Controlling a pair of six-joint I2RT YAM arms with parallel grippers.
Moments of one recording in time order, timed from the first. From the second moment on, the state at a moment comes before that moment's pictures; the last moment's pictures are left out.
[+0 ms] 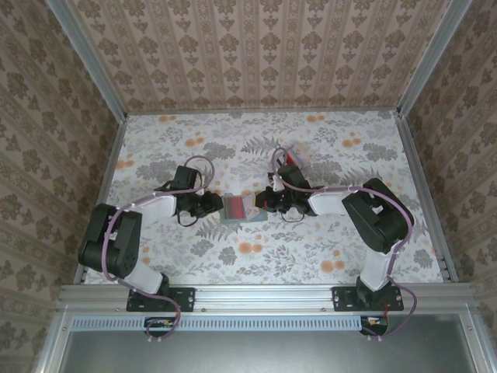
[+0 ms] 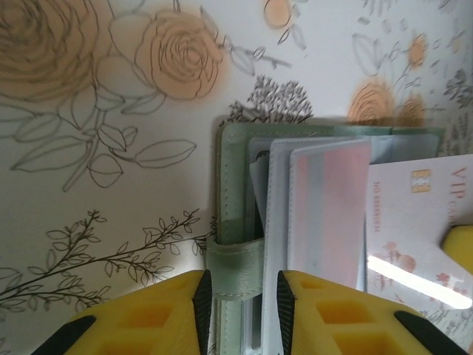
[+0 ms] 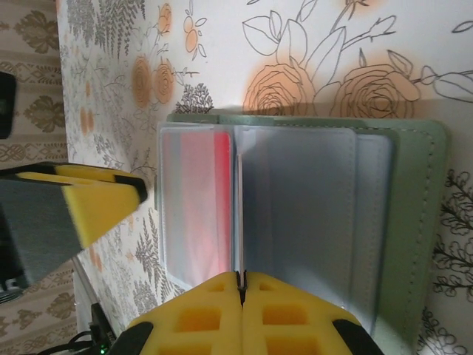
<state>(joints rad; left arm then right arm) -0.35 1.54 0.71 -0.24 0.45 -0.58 0.56 1.83 0.87 0.21 -0.53 0.85</state>
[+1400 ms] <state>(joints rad) -0.39 1.61 0.72 -0.21 0.43 -0.61 0.54 1.91 0.93 0.22 -0.61 0.84</state>
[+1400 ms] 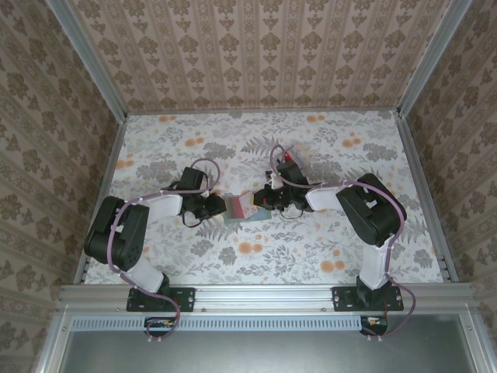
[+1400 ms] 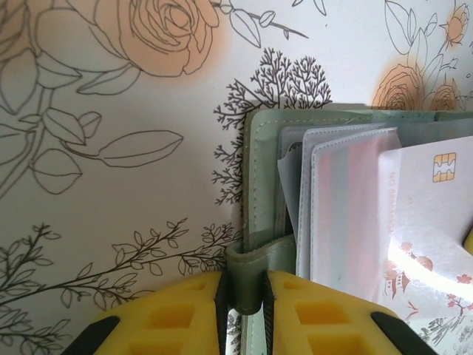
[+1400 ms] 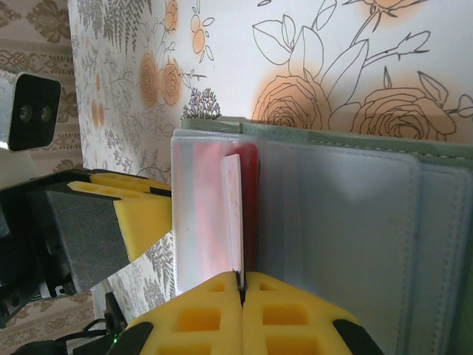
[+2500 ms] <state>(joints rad) -0.42 1.61 0.73 -0.22 0.40 -0.62 0.61 1.95 1.00 0.20 -0.52 0.82</state>
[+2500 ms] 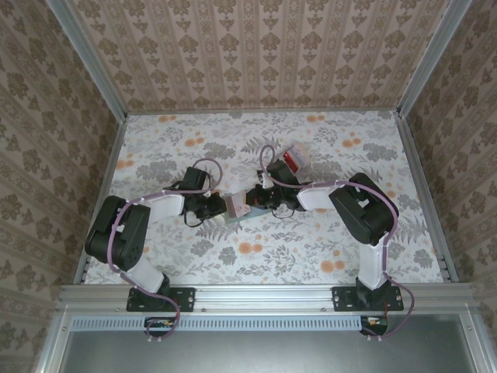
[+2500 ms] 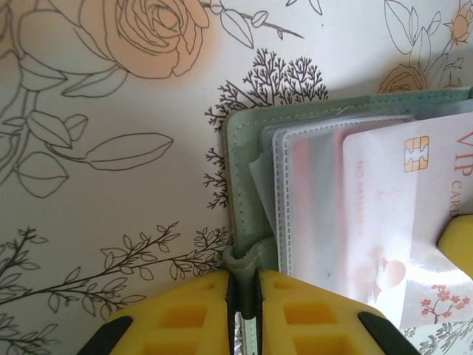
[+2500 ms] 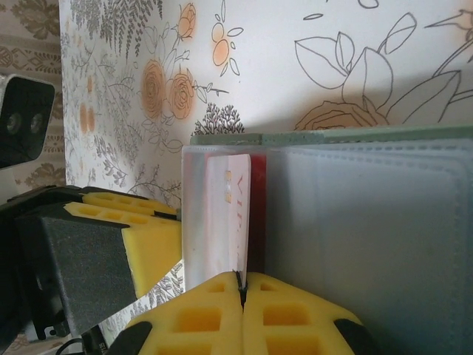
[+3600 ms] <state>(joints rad) -0.44 1.62 0.74 -0.20 0.41 -0.62 0.66 1.84 1.08 -0.22 -0.26 0.59</state>
